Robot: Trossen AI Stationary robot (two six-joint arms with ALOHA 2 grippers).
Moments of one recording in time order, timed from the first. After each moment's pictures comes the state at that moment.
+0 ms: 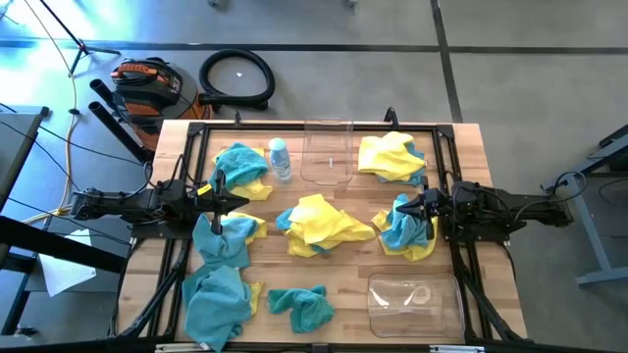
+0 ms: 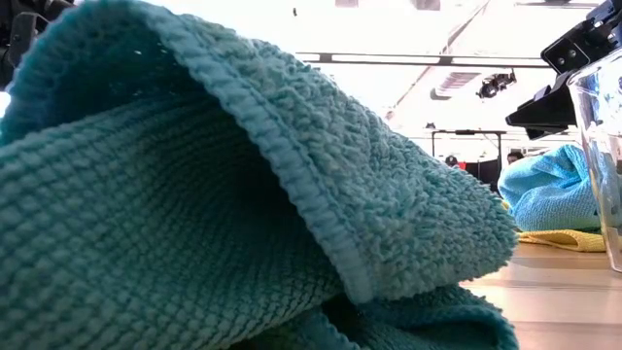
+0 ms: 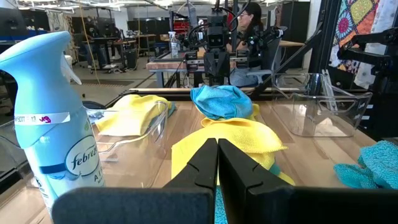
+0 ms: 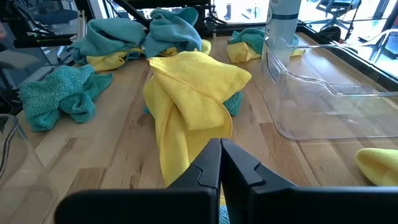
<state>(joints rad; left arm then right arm) -0.02 0.04 0.01 0.02 -0.10 0.04 0.00 0.03 0.12 -0.36 0.00 0.04</state>
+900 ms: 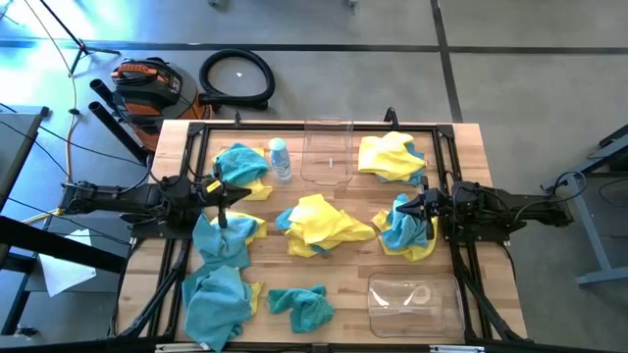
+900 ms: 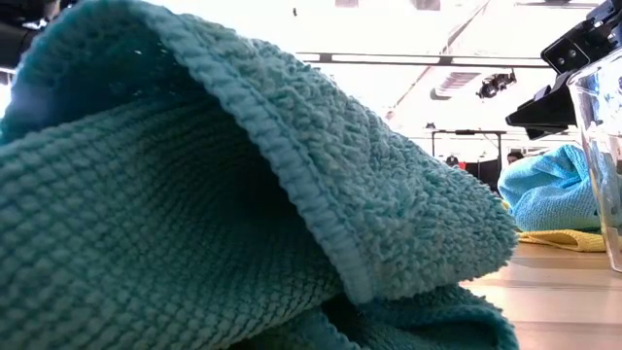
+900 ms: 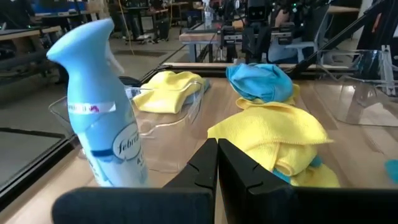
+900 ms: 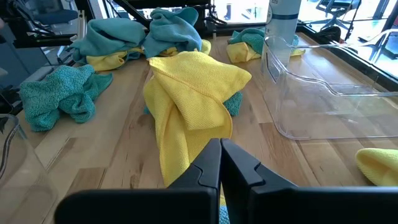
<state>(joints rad) -0.02 0.28 0.16 -0.03 -0.26 0.03 0.00 0.03 0.12 -0.35 0.00 0.04</state>
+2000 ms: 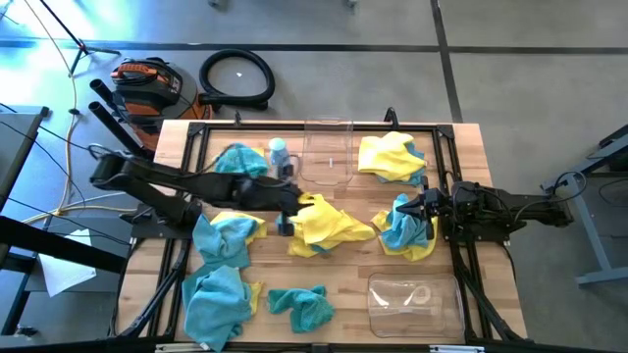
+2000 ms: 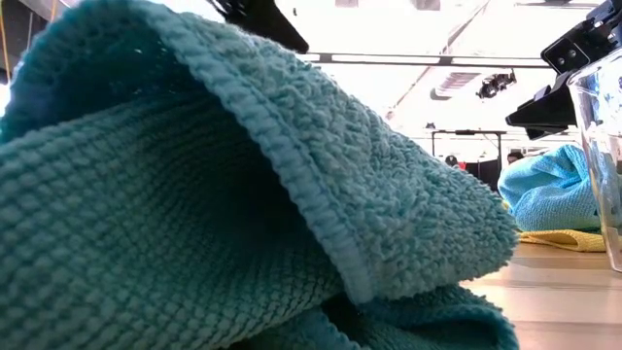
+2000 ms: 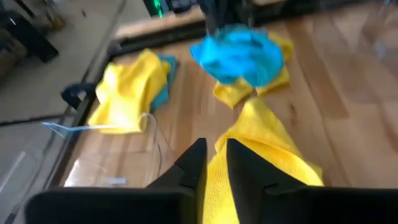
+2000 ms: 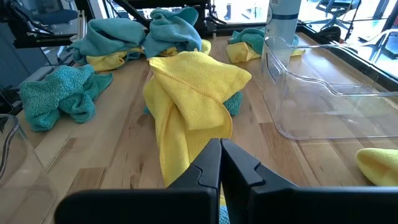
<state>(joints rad) -0.13 1.43 1.08 -0.23 -0.30 0.16 0.00 0.03 0.12 -0.36 0.00 0.04</state>
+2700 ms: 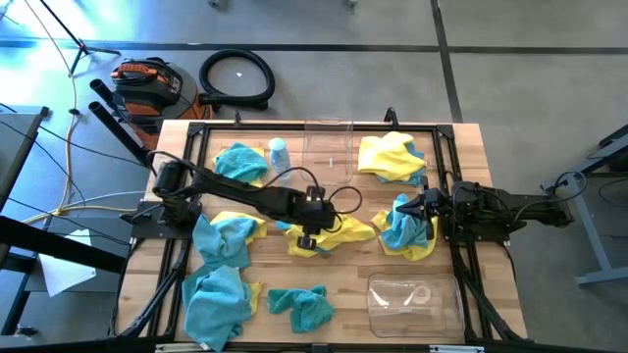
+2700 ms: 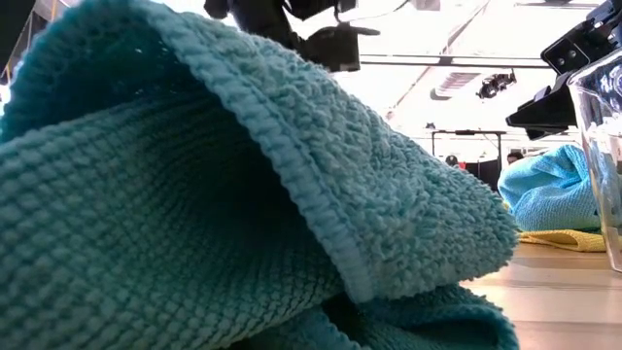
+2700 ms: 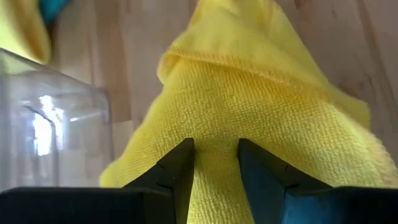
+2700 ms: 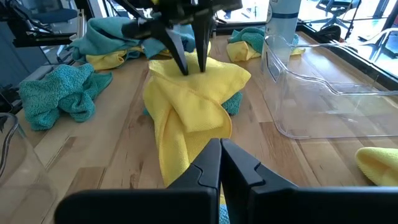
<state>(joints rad) -0.11 1.93 1.40 -0.56 -0.24 0.19 0.00 0.03 0.12 -0.36 0.00 0.04</state>
